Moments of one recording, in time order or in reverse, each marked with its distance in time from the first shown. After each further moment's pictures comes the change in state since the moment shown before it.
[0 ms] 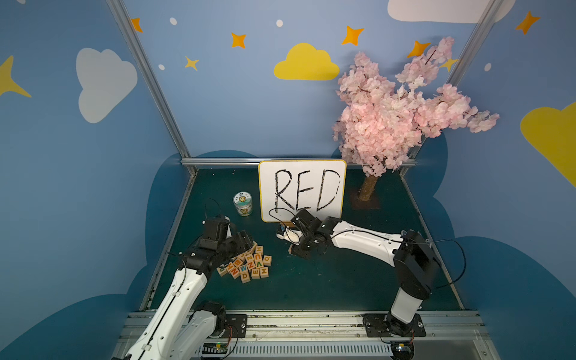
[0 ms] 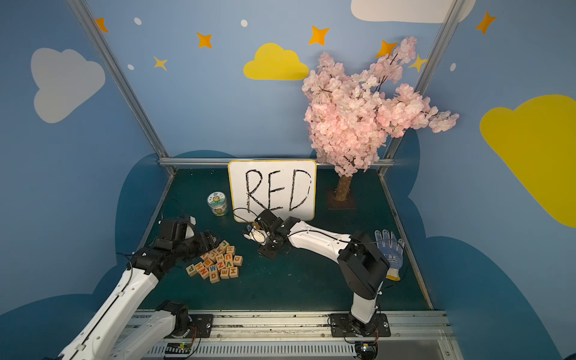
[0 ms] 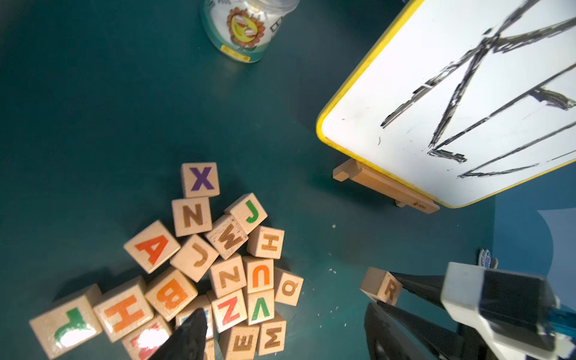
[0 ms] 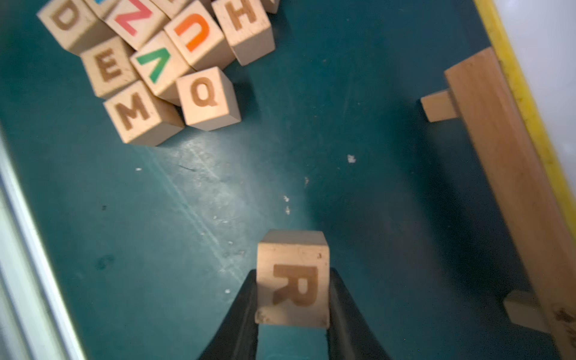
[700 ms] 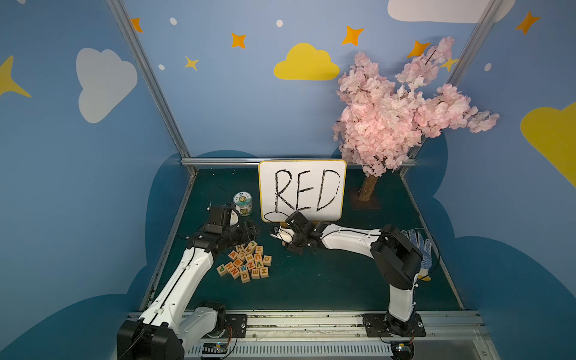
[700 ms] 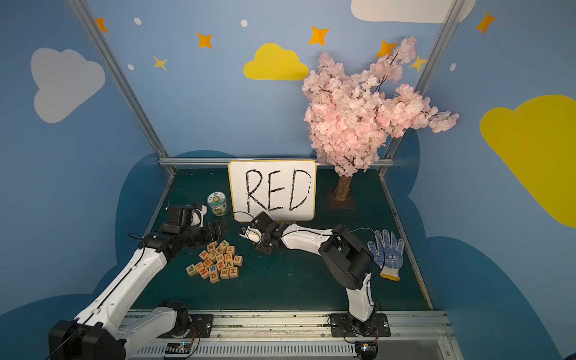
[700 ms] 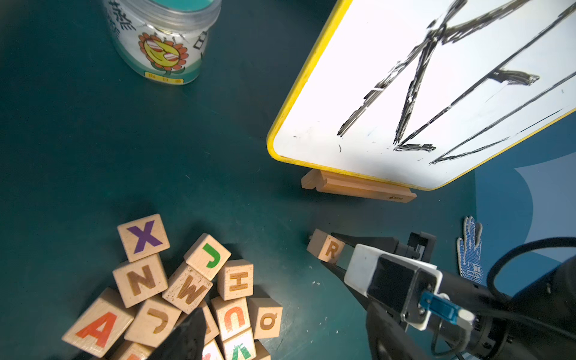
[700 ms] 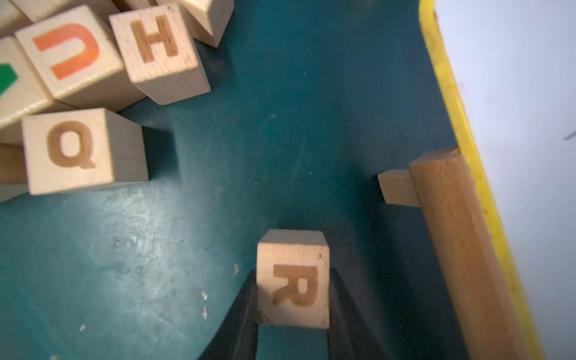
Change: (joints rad) left arm 0.040 0.182 0.052 0.129 0.142 0.138; right arm -0.006 0.132 -0.023 0.291 0.080 -0.149
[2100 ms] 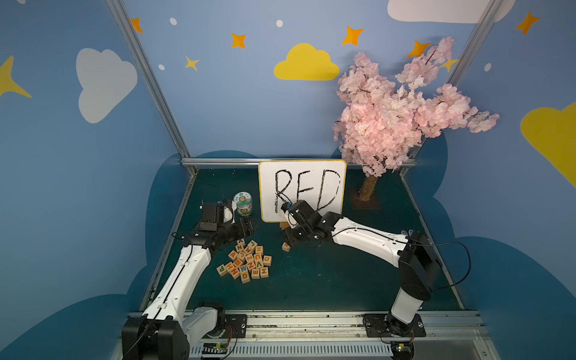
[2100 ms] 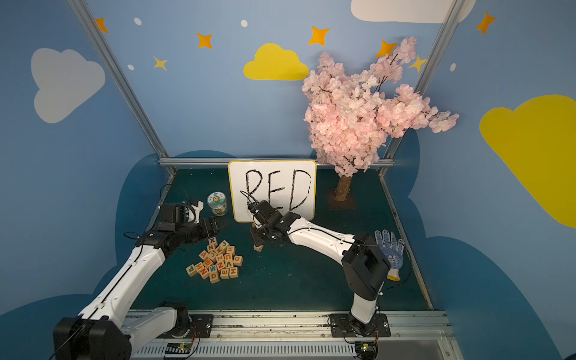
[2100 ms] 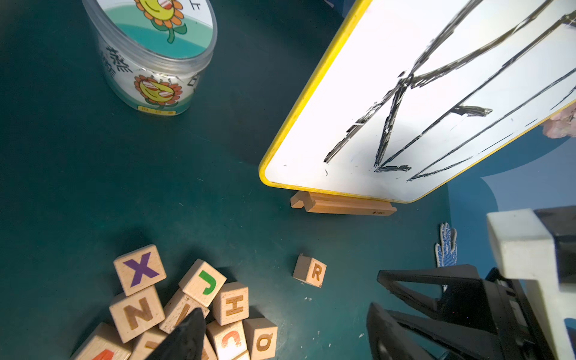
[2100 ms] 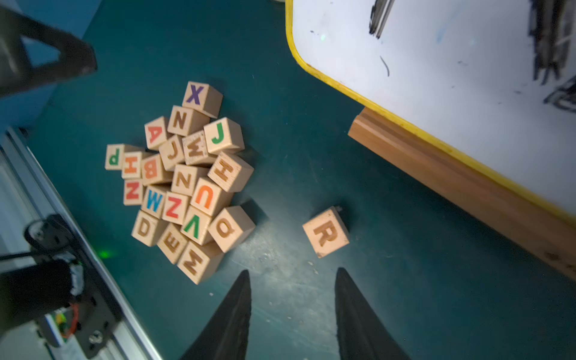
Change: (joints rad) left arm 0.096 0.025 0.000 0.069 0.111 0.047; right arm 0.029 -0.118 0.177 -0.252 -0.046 0.876
